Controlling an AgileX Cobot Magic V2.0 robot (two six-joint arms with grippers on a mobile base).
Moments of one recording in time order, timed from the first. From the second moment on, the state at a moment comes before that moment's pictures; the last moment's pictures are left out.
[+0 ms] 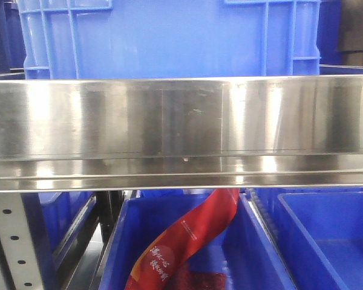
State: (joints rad) left arm -0.48 0.34 -0.68 -0.09 0.26 0.02; right arm 0.40 0.52 -0.76 -0.01 0.30 0.01
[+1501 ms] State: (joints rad) left arm -0.48 0.34 -0.67 -0.09 0.26 0.02; right arm -0.05 0.01 0.00 -0.02 0.02 0.01
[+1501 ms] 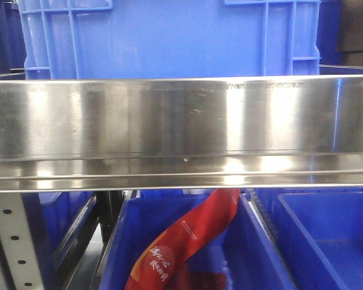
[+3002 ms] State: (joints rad) left arm -0.31 0.25 -0.38 0.08 0.19 0.02; right arm -0.05 0.00 0.00 -0.01 0.02 0.01
